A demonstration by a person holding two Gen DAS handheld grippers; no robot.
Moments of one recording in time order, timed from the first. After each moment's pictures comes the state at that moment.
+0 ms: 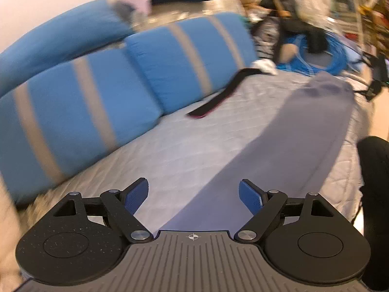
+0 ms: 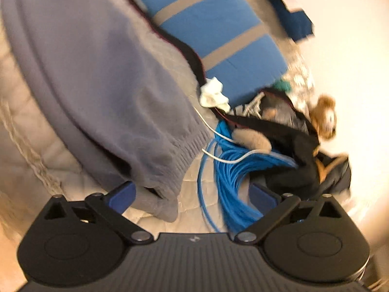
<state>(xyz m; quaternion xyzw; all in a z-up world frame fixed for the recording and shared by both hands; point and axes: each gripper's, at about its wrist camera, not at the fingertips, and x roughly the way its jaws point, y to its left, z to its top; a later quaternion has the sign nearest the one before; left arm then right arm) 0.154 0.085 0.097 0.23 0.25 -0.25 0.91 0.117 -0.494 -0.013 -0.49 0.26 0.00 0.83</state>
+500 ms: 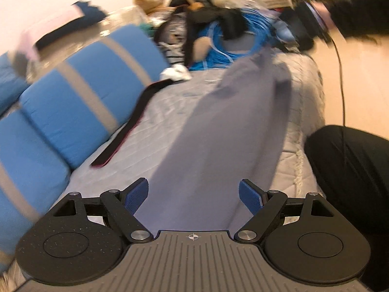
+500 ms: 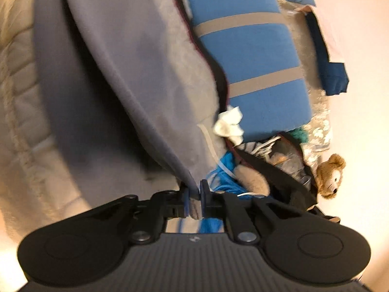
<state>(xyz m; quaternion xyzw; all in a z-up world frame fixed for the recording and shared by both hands) 0.138 -0.103 0.042 0.33 0.21 -0.37 0.84 0.147 -0.481 0.008 -0.59 0.25 0.07 0.76</state>
